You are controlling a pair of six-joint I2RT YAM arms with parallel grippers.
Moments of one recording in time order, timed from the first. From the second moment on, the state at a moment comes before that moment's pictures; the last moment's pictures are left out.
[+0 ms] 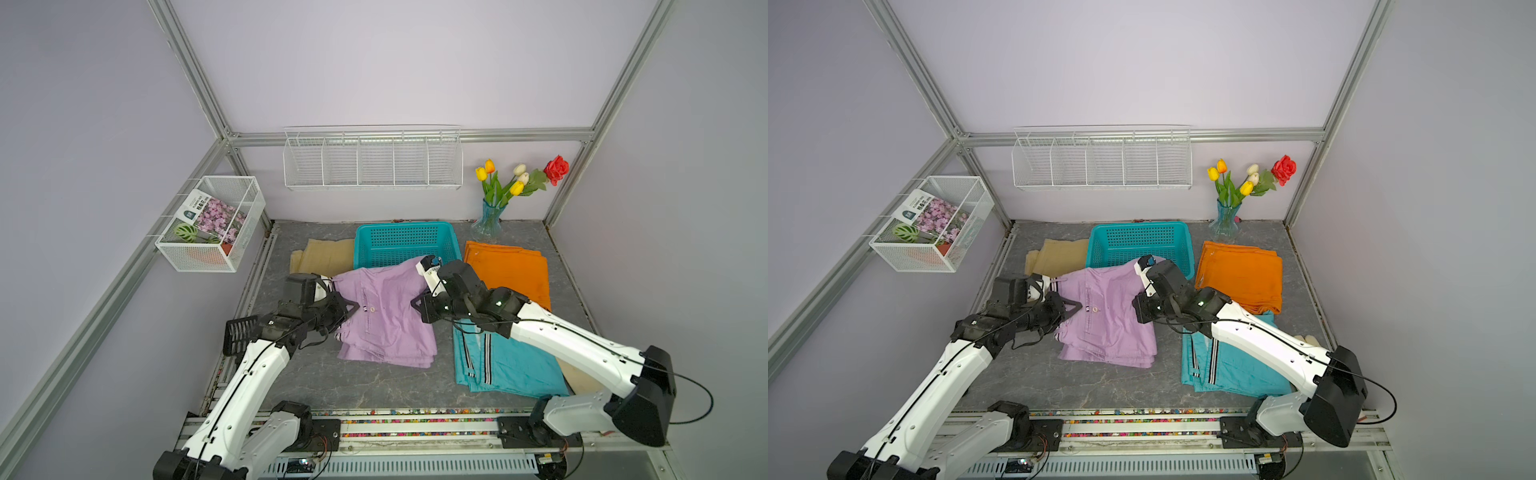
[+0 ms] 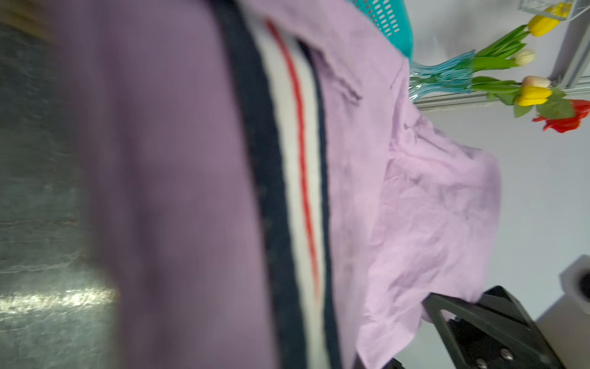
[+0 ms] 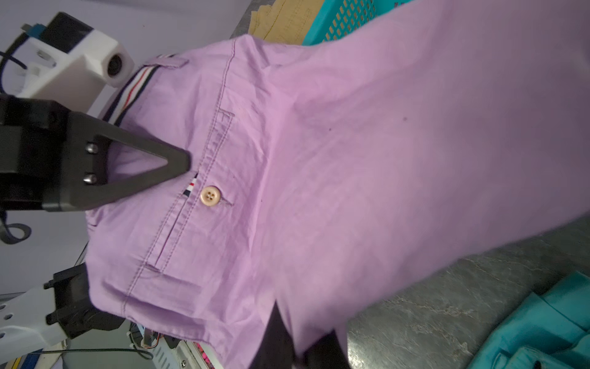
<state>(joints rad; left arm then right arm) -0.28 0.96 0.79 -0.62 0.49 -0.88 0.86 1.38 1.19 -0.54 -0.10 0.45</state>
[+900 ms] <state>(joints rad) -0.19 0.63 0.69 -0.76 0.35 -0.87 1.15 1.73 1.66 -0.68 -0.09 0.44</state>
